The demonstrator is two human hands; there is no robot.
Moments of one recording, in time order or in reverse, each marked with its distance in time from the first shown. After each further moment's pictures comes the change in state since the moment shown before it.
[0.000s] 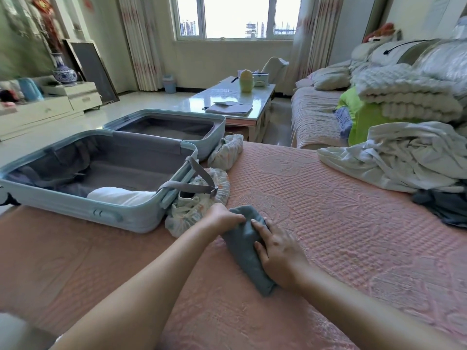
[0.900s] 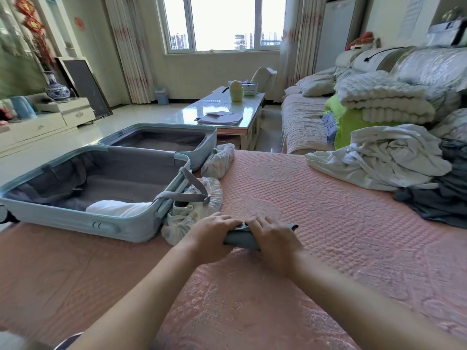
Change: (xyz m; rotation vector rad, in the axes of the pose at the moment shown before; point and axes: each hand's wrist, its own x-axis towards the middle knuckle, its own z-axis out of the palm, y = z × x) left_hand -0.037 -0.026 -0.013 0.577 0.111 1.007; right_hand 0.005 -0.001 -0.030 -0.359 0.270 -0.318
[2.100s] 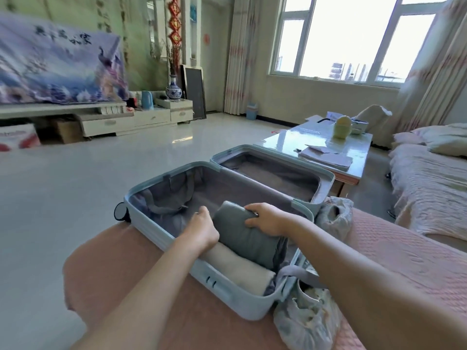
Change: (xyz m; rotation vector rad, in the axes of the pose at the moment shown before) left_hand -0.090 -0.280 -0.131 -0.166 0.088 -1.239; right_hand 0.388 -0.174 0.018 0.537 -0.538 -0.067
